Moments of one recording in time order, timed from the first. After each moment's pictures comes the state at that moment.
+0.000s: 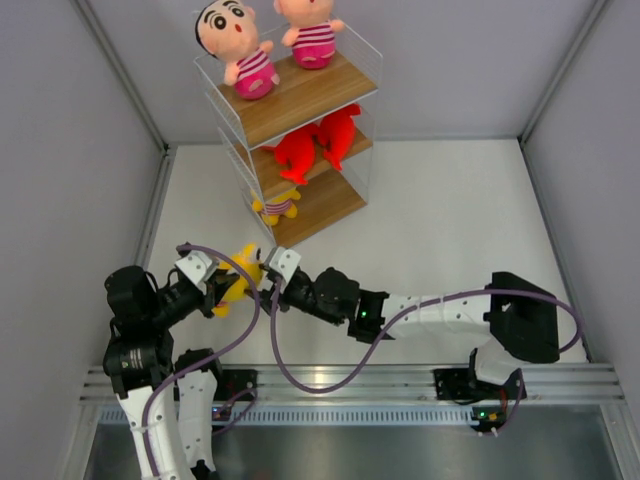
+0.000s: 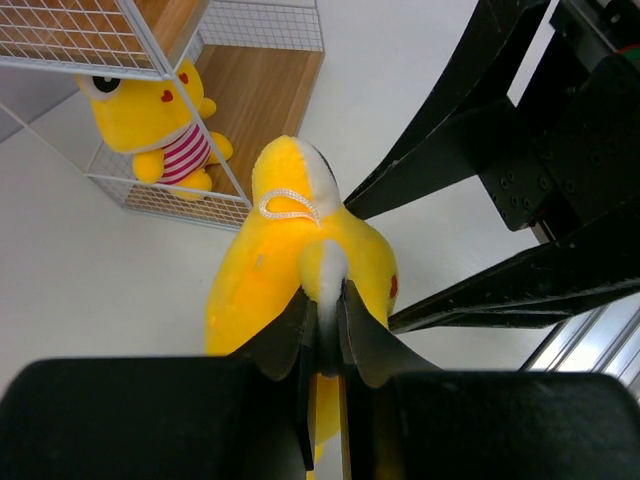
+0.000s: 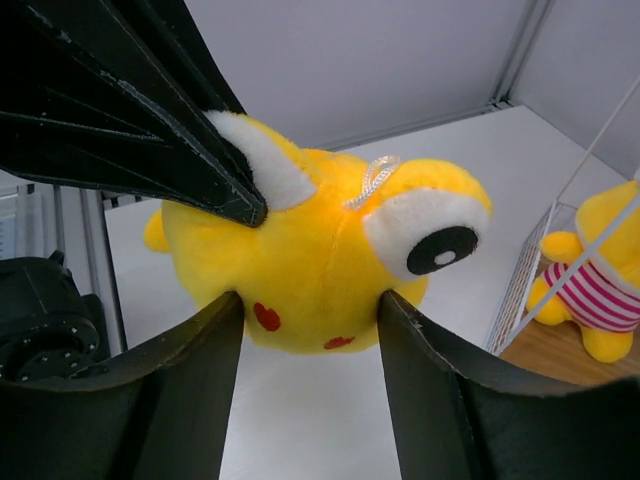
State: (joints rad) left arm 0.24 0.43 0.93 -0.92 0.94 0.45; right arm 1.33 1.59 0.98 0.65 0.20 -0.07
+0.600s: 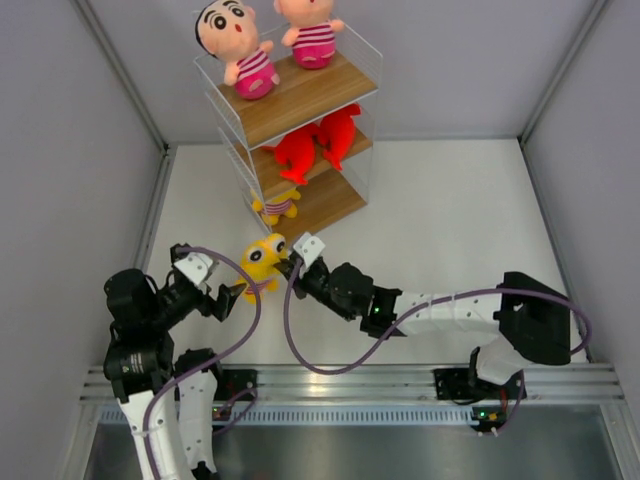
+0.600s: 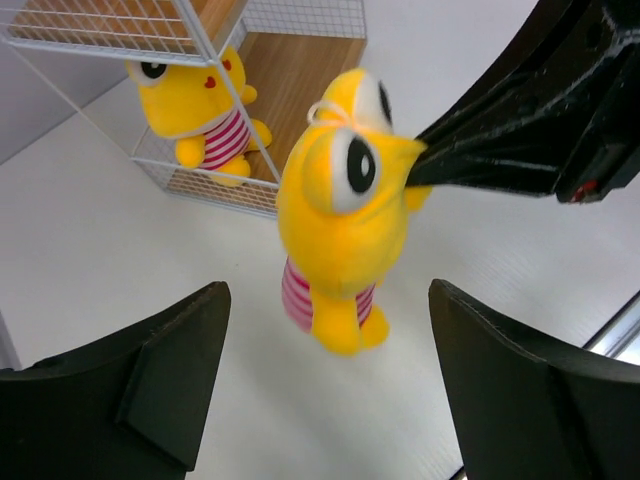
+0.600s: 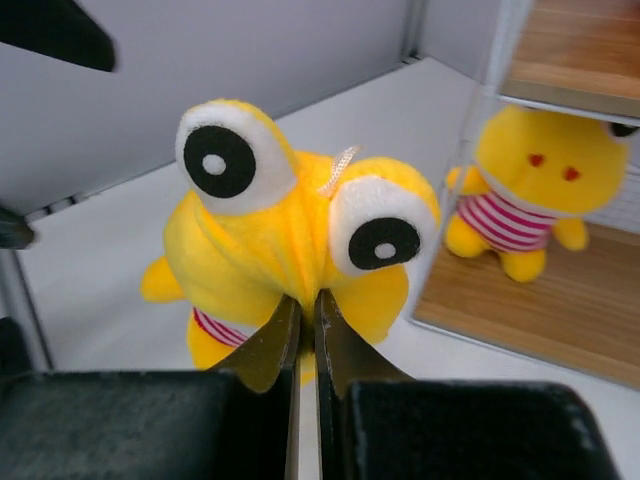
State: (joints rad) left arm 0.24 0.41 0.93 -0.91 0.87 0.46; right arm 1.28 1.55 0.89 0.68 0.31 0.00
